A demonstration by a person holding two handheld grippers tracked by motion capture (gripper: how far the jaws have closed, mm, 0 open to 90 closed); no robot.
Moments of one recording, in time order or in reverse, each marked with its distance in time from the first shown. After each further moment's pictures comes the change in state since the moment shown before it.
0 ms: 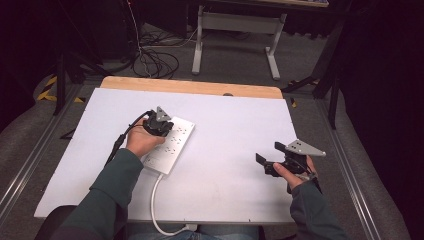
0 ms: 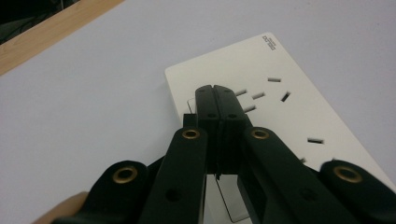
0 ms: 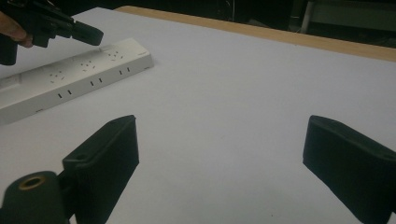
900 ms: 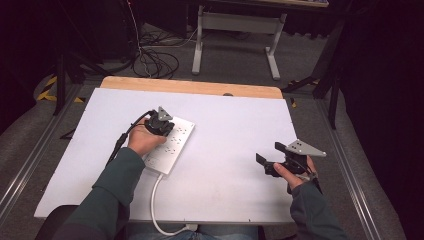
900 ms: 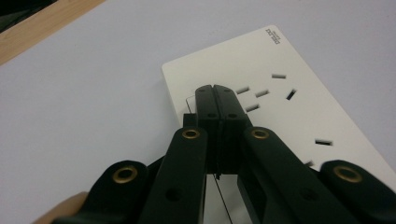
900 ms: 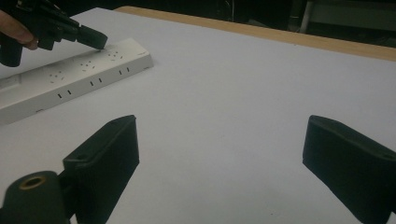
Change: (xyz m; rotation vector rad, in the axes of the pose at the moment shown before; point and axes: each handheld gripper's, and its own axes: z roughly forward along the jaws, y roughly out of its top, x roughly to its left) left arm 0.001 0.001 0.008 0.021 0.000 -0.007; right arm 0.000 -0.001 -0.001 0.000 -0.002 0.002
